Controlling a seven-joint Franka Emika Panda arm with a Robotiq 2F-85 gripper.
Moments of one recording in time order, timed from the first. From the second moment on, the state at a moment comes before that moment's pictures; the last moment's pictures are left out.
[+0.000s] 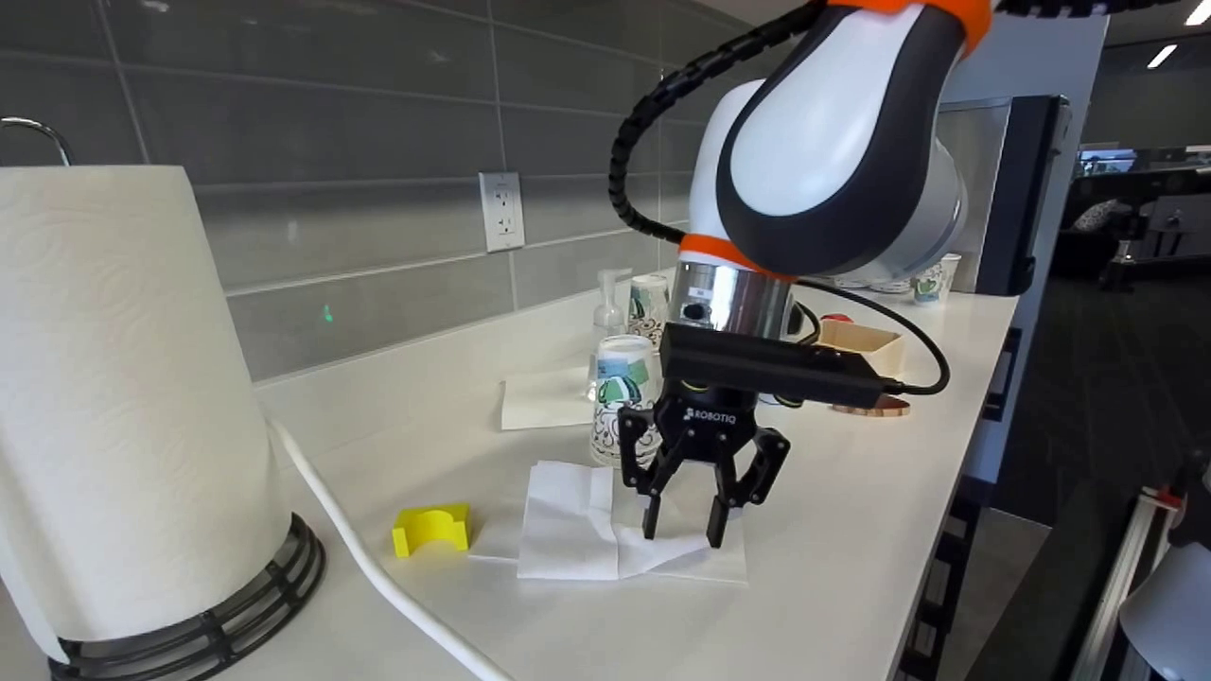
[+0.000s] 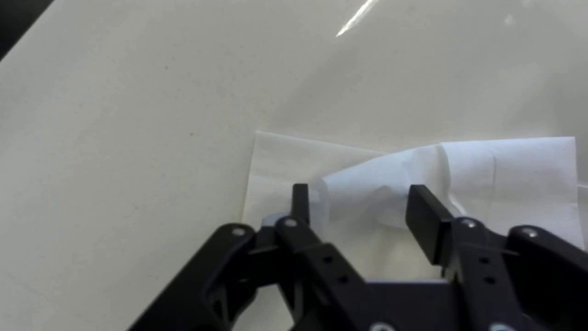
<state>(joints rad) 0.36 -0.07 0.38 -2.74 0.65 2.79 0.75</state>
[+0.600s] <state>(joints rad) 0.37 -0.05 0.39 -2.74 0.48 2.87 0.91</state>
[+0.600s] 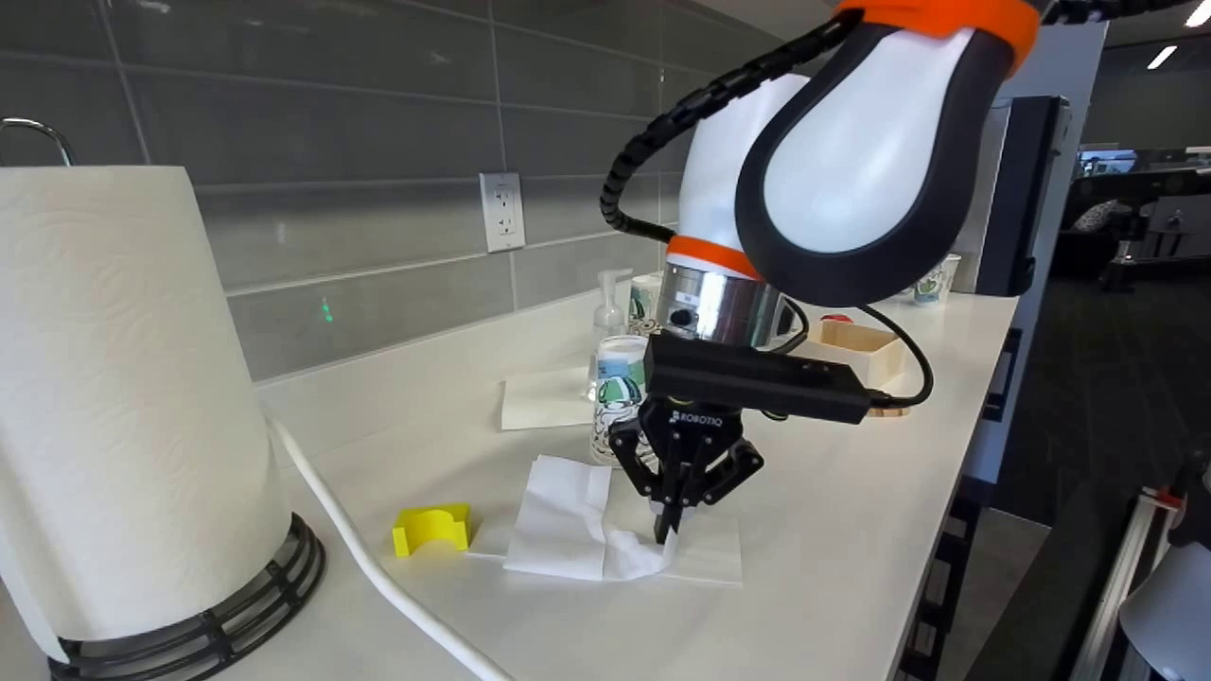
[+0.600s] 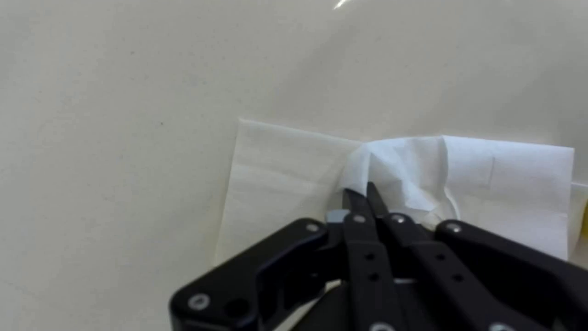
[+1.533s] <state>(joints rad) 0.34 -0.27 0.44 -2.51 0.03 2.04 1.23</state>
